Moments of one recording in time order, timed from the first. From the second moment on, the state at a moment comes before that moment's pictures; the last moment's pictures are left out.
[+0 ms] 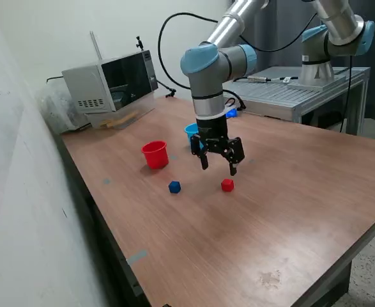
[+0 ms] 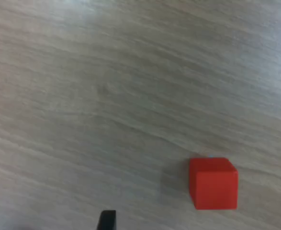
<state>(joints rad) 0.10 -0.67 1.15 -2.10 -1.56 2.92</state>
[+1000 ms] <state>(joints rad) 0.11 -0.62 1.15 -2.12 -1.57 2.93</state>
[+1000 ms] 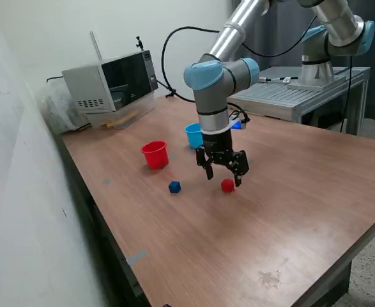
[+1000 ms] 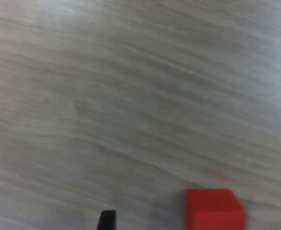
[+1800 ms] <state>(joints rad) 0.14 -0.62 1.14 -2.12 -1.59 2.93</state>
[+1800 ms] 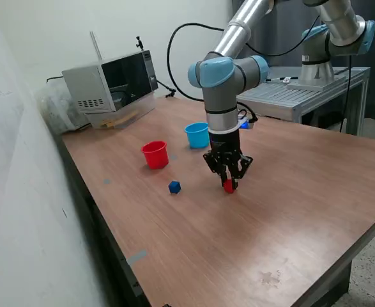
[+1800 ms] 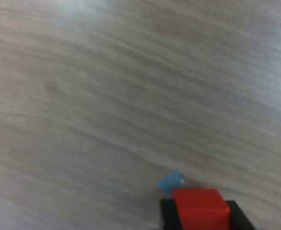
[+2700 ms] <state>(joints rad) -0.07 -0.77 1.11 -2.04 -1.61 2.93</state>
